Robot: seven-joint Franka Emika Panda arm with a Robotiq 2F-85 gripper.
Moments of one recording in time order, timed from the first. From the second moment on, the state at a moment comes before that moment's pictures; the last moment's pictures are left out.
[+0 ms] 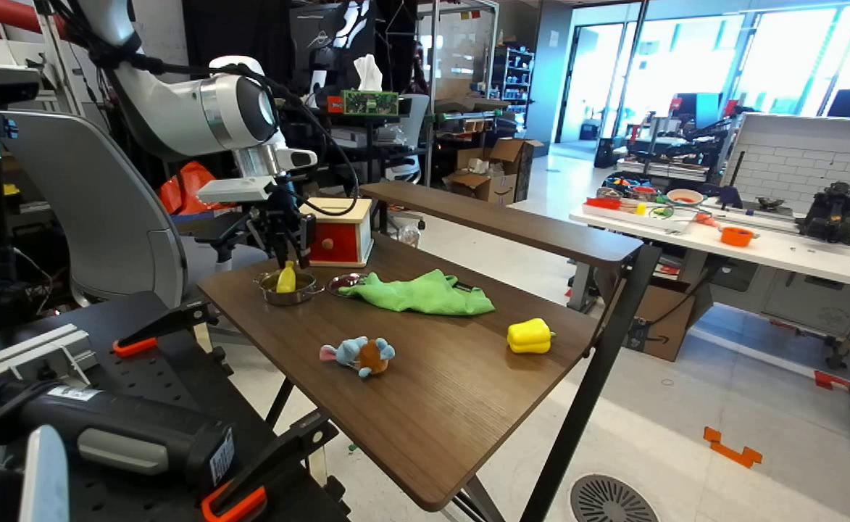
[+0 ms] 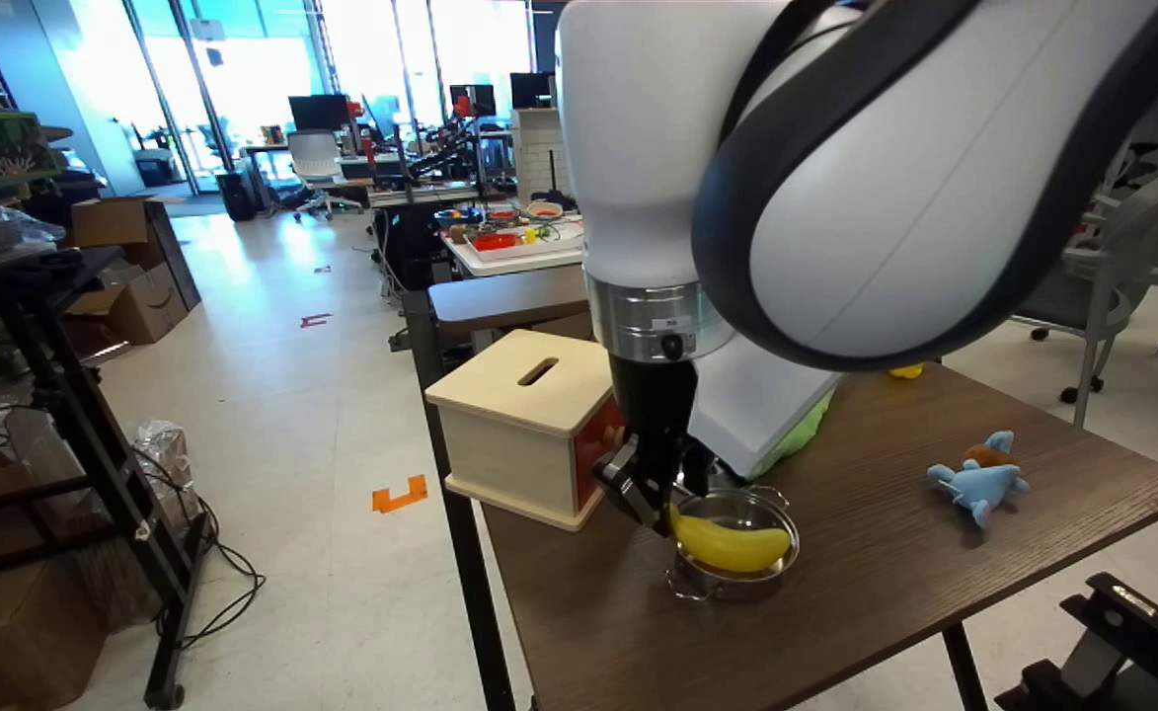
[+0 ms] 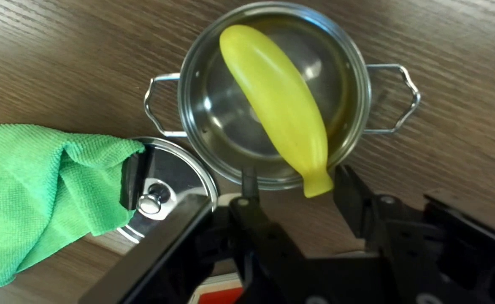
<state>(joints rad) 0.51 0.76 0.01 -1.88 -0.44 2.63 0.47</state>
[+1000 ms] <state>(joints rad) 0.49 0.70 -0.02 -1.86 -0.38 2.56 0.46</state>
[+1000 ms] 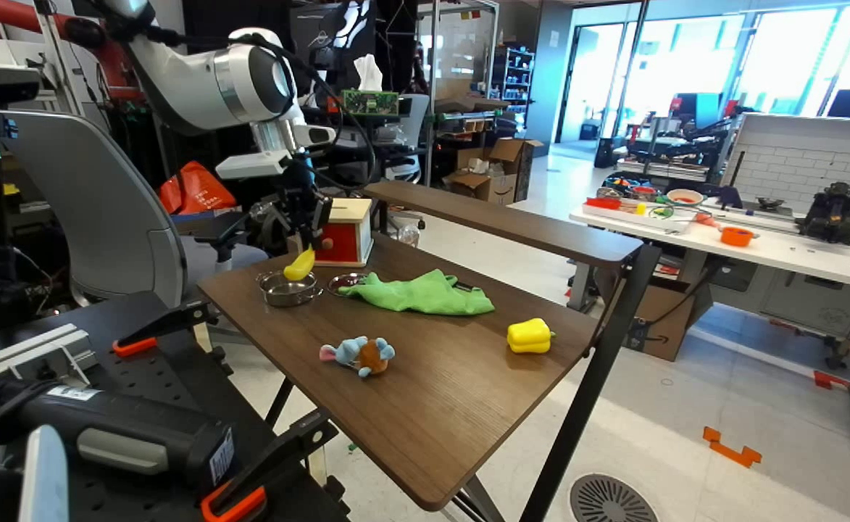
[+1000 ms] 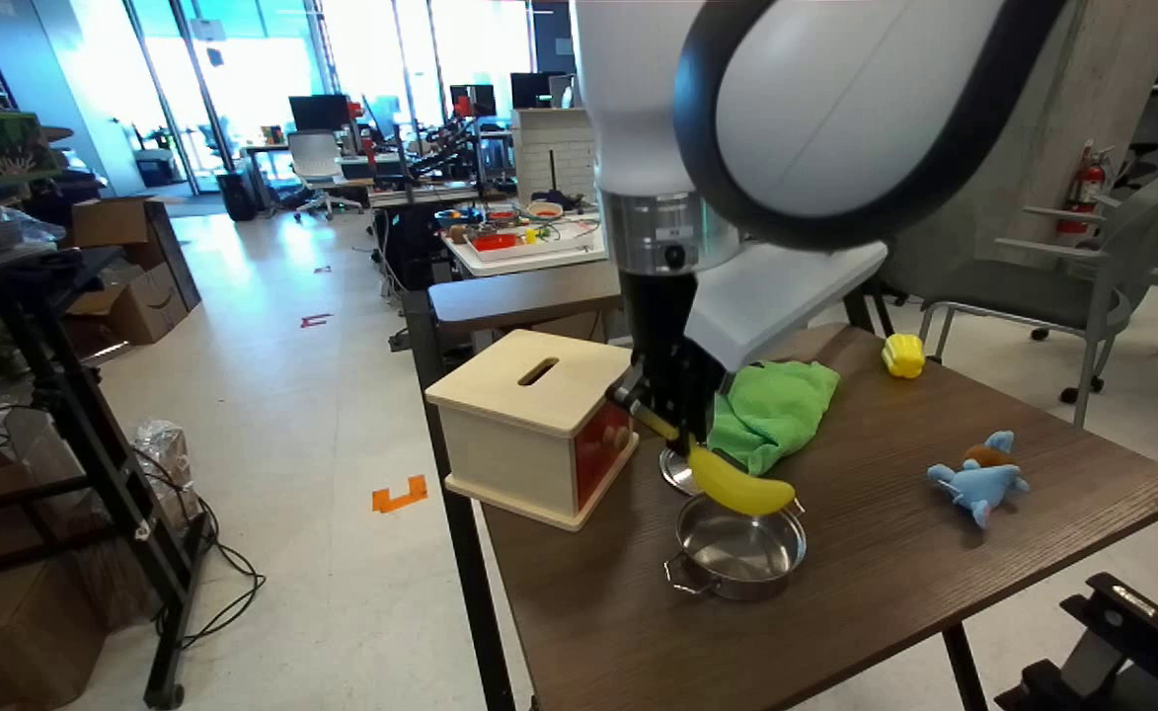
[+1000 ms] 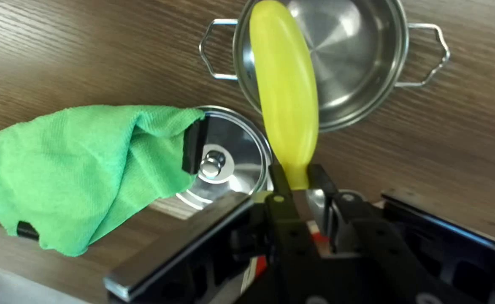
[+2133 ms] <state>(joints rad) 0.24 0.46 -0.20 -2.06 -0.33 2.58 0.66</state>
